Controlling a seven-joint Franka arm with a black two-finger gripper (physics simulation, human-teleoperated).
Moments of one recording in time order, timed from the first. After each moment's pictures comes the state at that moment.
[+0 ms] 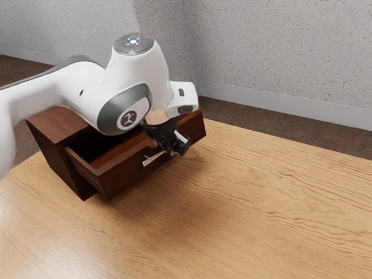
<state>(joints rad) 0.19 0.06 -0.21 -1.74 0.30 2.04 -0.11</state>
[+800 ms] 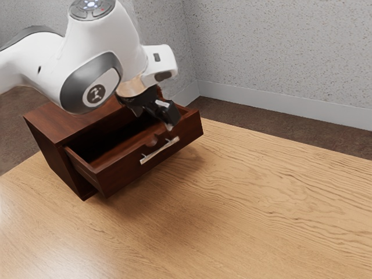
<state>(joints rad) 0.16 -0.07 -0.17 -1.72 0.29 2.02 -0.13</state>
